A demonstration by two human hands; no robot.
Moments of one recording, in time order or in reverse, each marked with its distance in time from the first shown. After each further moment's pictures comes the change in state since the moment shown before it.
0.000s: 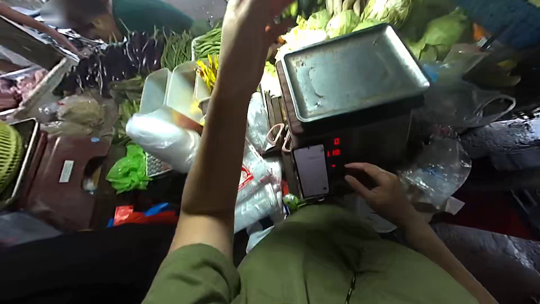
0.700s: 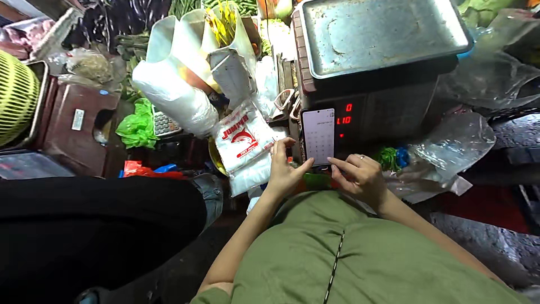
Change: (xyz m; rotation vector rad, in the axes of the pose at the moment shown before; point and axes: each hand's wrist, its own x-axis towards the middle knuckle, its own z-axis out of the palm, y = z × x) left_hand -0.305 -0.119 0.017 0.618 0.154 -0.379; right_hand -0.028 0.009 0.054 -0.268 0.096 -0.401
